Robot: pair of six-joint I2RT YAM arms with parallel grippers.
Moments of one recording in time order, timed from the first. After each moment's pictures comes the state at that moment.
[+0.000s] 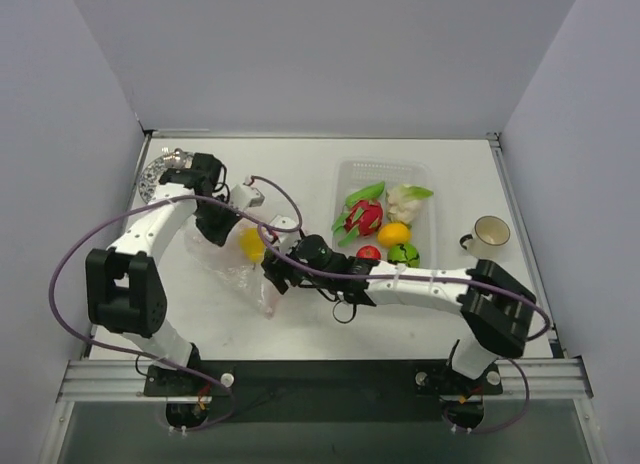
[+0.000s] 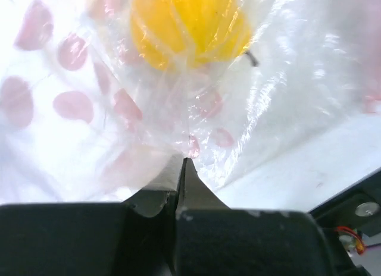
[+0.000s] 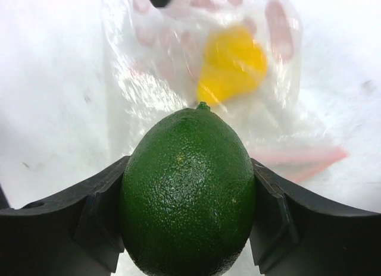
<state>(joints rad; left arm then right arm) -0.16 1.65 1.28 -1.02 0.15 0.67 1.08 1.65 0.94 0.23 0.12 0.05</state>
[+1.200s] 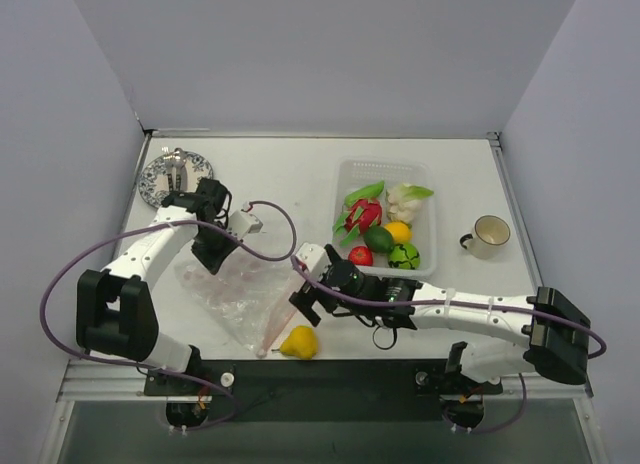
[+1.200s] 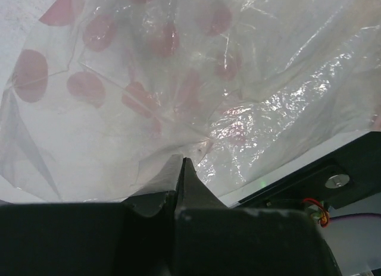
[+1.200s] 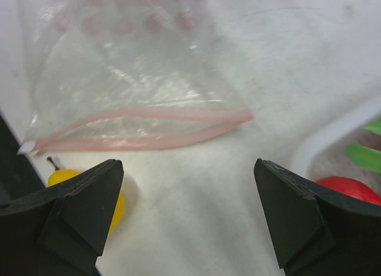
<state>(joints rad) -0.24 1.47 1.14 -1.12 0.10 0.56 1.14 1.27 0.75 -0.02 0.24 0.04</state>
